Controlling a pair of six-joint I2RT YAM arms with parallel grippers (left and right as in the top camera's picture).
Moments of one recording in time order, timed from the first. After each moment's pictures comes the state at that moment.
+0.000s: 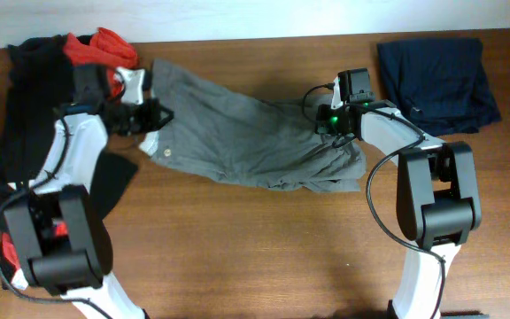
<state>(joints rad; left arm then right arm) 0.09 1.94 1.48 -0.58 0.65 0.04 0.12 2.14 1.42 -0.36 -0.18 0.28</state>
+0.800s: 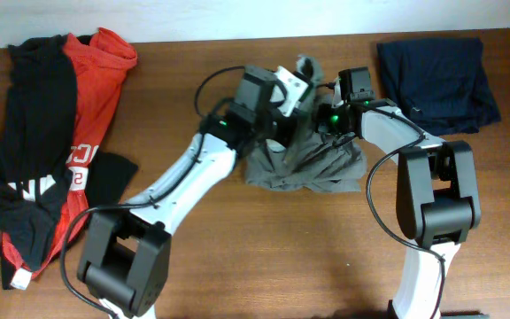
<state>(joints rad) -0.57 1.90 1.48 -0.25 0.35 0.00 0.12 2.15 1.43 -0.36 -0.20 0.29</state>
